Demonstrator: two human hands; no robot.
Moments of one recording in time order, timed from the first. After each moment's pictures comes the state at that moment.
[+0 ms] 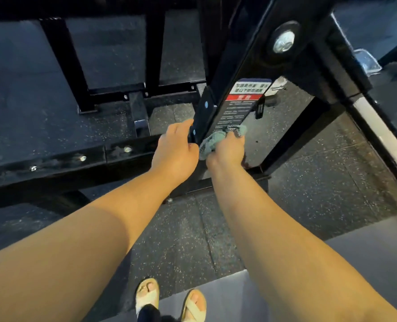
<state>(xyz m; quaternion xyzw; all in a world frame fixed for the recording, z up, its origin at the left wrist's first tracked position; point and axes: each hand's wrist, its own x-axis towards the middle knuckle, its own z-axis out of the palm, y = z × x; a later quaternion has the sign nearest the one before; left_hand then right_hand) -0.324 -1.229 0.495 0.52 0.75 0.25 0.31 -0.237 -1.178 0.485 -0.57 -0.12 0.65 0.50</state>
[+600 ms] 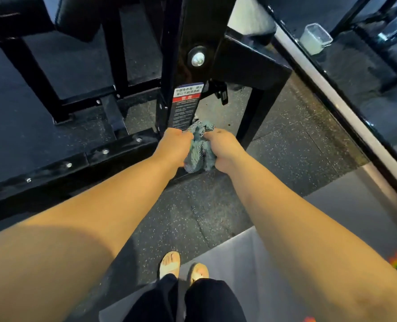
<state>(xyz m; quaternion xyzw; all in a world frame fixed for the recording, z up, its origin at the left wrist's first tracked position) -0.253 -1.228 0.557 0.32 0.72 0.30 0.54 -0.141 -1.207 0.564 -0.63 -0.34 0.65 0.26</state>
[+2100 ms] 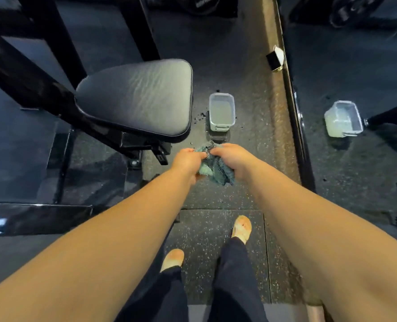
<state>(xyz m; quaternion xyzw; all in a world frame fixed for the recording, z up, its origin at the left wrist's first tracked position) 0.118 -0.707 0.535 -0.02 0.71 0.44 0.55 0.205 -0.636 0.548 -0.54 -0.53 0.65 -0.04</state>
